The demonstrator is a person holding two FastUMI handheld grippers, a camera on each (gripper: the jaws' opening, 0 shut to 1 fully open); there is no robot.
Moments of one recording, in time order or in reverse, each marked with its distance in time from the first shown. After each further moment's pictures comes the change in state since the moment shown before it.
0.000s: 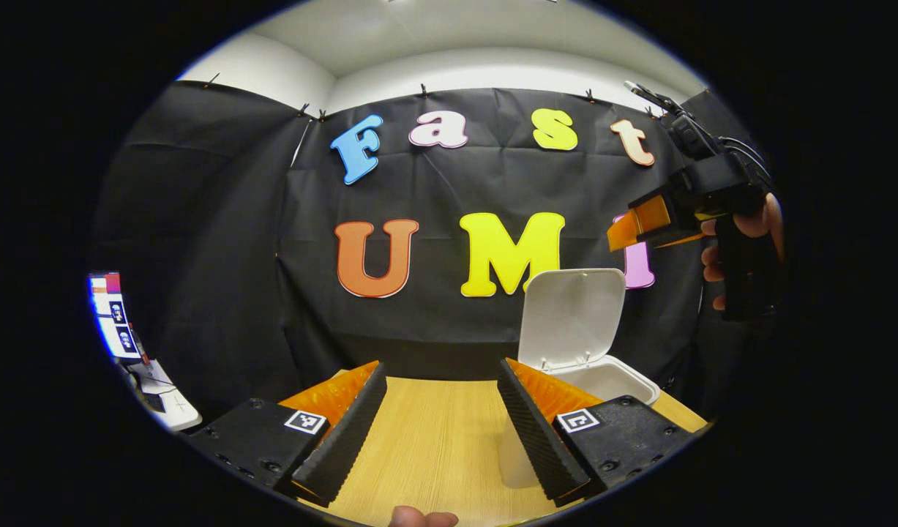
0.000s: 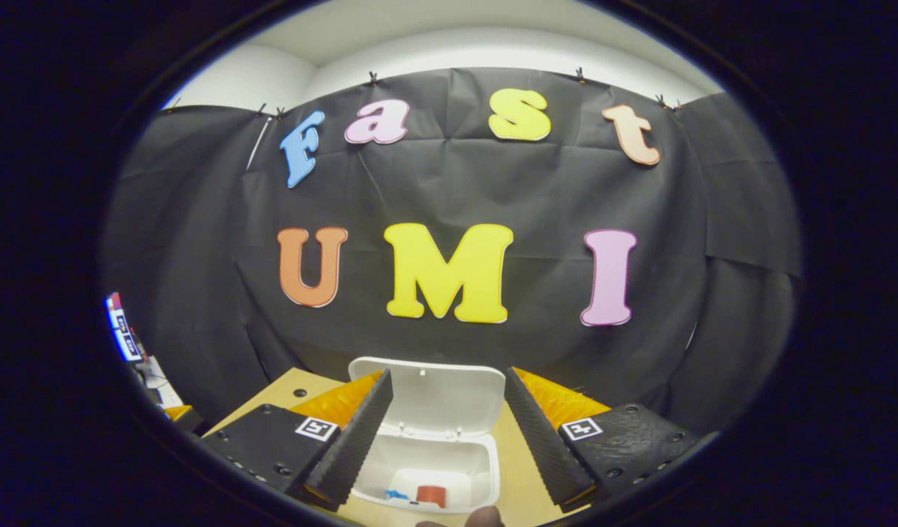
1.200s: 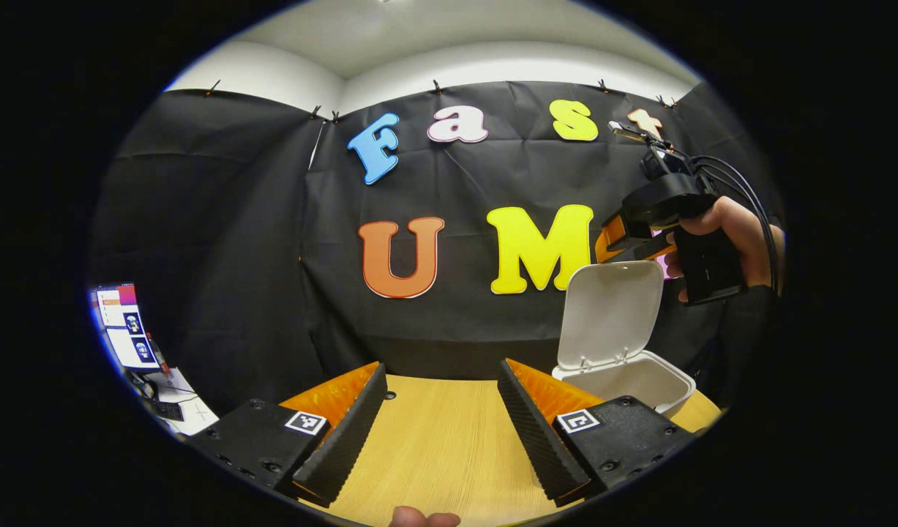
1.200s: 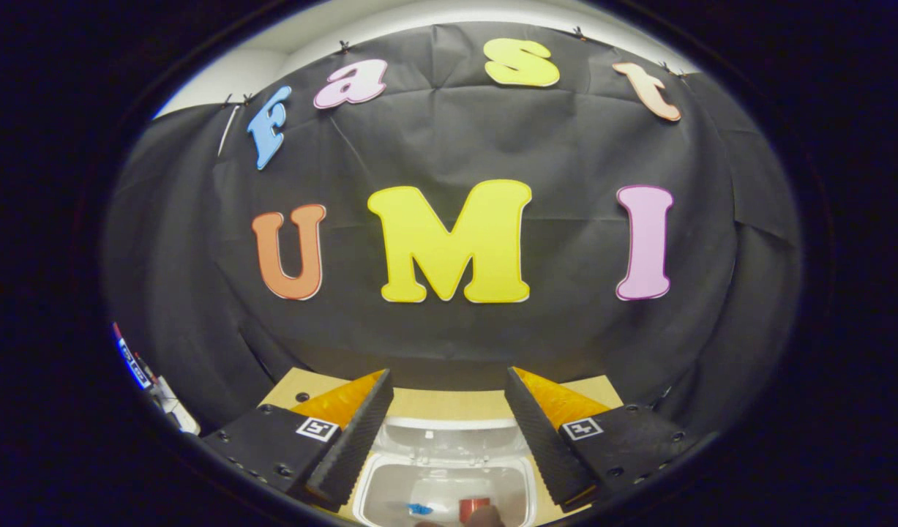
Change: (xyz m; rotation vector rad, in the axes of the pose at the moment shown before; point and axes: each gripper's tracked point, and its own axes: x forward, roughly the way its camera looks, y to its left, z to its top) left arm 0.014 0.033 -0.006 0.033 0.028 0.084; right arm 0.114 0.016 -0.027 0.083 0.174 0.005
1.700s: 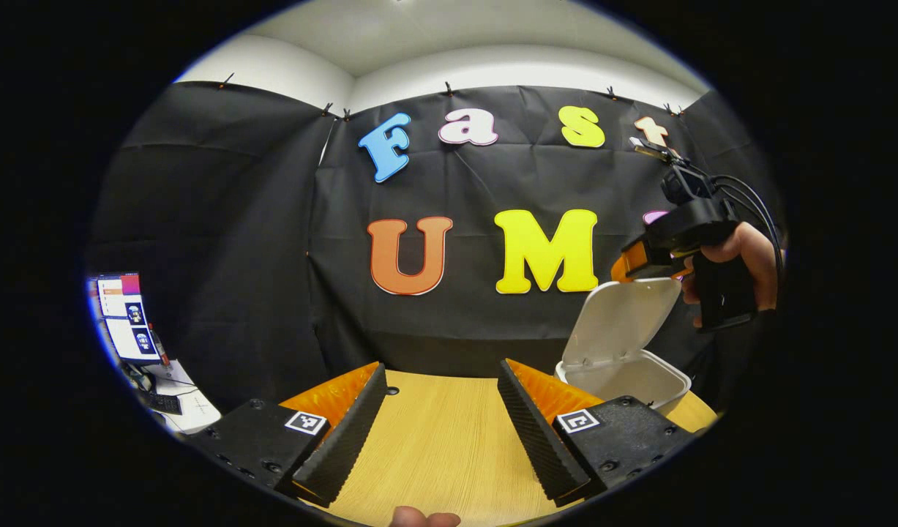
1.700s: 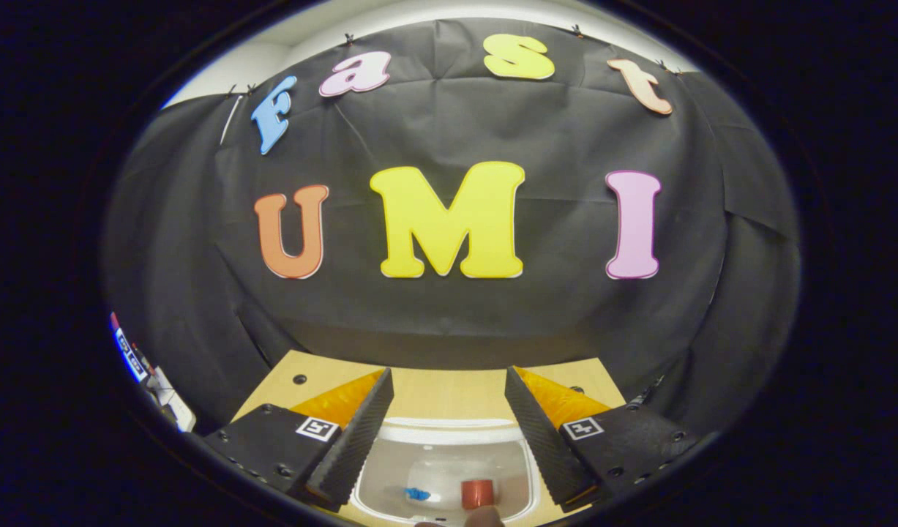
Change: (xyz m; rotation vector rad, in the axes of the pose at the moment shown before) left arm -0.021 0.020 -0.001 -0.030 -0.016 0.006; right arm -0.036 -0.002 -0.056 -0.009 0.059 -0.026
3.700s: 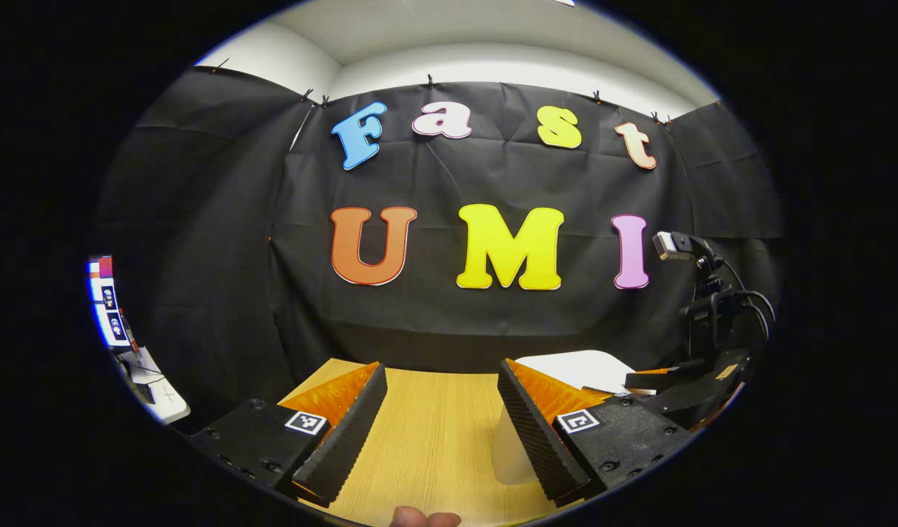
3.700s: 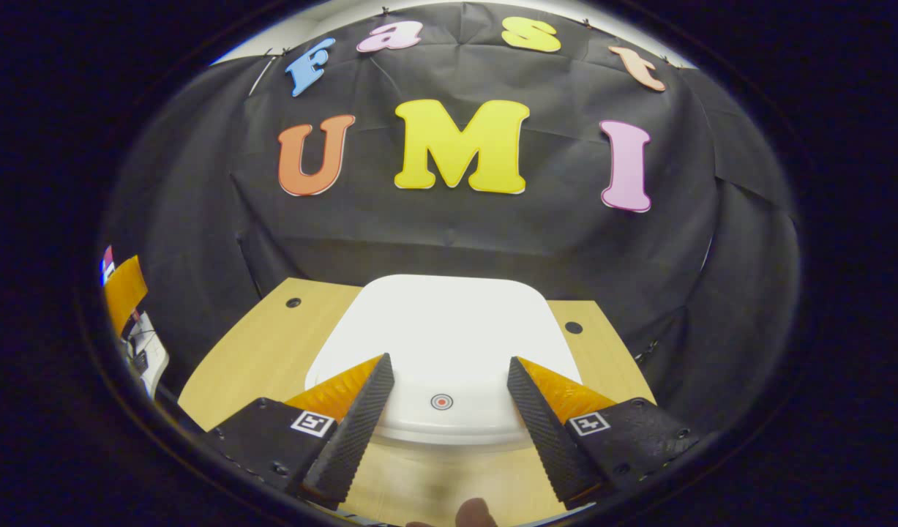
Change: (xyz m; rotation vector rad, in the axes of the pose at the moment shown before) left arm 0.029 -0.094 -0.078 -0.042 0.035 -0.157; right arm -0.029 -0.002 -0.179 -0.070 0.080 0.006
